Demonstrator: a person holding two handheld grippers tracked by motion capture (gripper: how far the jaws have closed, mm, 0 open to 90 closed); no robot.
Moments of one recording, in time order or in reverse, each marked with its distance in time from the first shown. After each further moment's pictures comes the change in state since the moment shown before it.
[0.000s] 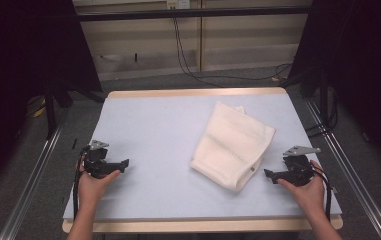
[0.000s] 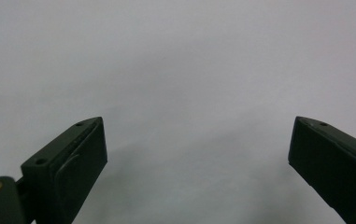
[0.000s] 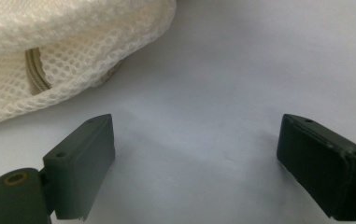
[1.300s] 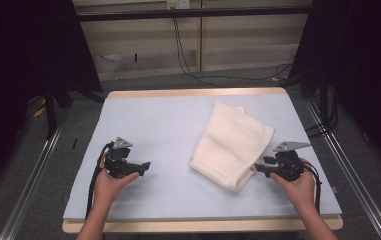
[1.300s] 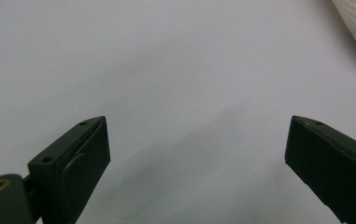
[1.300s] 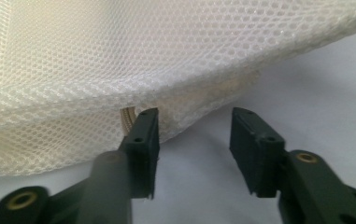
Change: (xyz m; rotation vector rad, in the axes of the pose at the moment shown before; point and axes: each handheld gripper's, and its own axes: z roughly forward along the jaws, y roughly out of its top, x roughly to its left) left arm -0.056 0.021 0.005 0.054 -0.132 0.142; right arm 0.024 0.026 0.003 -0.022 0.130 -0.029
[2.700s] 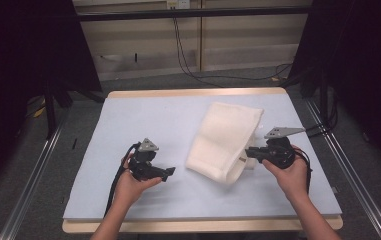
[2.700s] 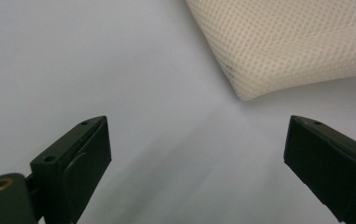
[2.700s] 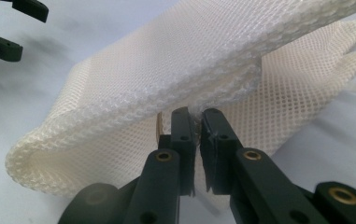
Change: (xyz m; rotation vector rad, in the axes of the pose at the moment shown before) left arm -0.060 0.023 0.021 -0.017 -0.180 0.118; right arm 0.025 0.054 -0.013 -0.089 0.114 -0.049
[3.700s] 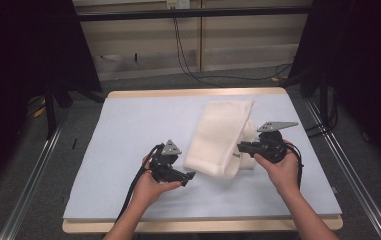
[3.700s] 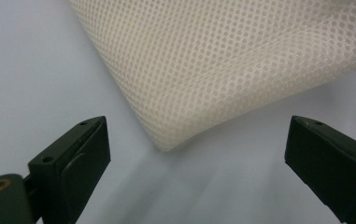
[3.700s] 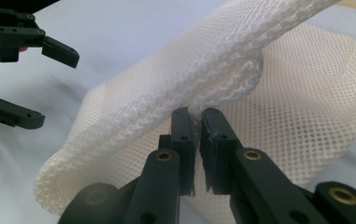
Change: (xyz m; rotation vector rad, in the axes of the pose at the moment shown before) left arm -0.043 0.023 0.027 -0.018 -0.077 0.112; right arm 0.010 0.020 0.011 -0.029 0.021 0.028
